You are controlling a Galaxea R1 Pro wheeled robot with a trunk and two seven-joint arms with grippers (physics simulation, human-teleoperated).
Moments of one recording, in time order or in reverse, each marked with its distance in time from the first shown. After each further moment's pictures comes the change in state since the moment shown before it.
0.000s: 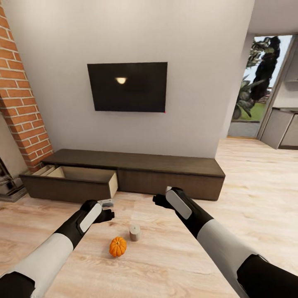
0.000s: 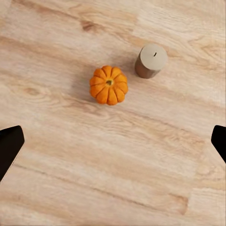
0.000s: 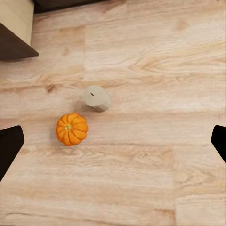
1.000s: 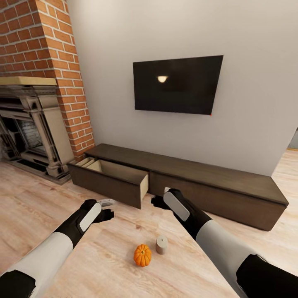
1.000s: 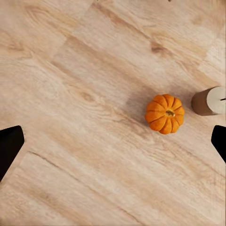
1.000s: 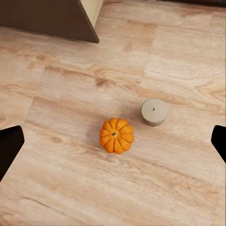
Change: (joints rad) left arm -0.009 0.001 0.002 0.016 0.002 -0.004 0.000; right arm 0.000 0.005 0.048 0.000 0.000 -0.001 -0.006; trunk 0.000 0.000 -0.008
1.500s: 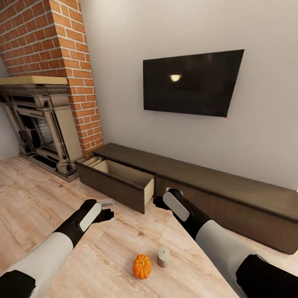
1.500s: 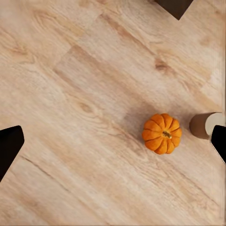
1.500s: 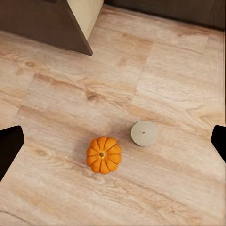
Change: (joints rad) left arm 0.000 0.000 0.000 0.000 0.000 -0.002 0.000; right arm 0.000 0.003 0.004 -0.001 -0.001 -0.008 -0.080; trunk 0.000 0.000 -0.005
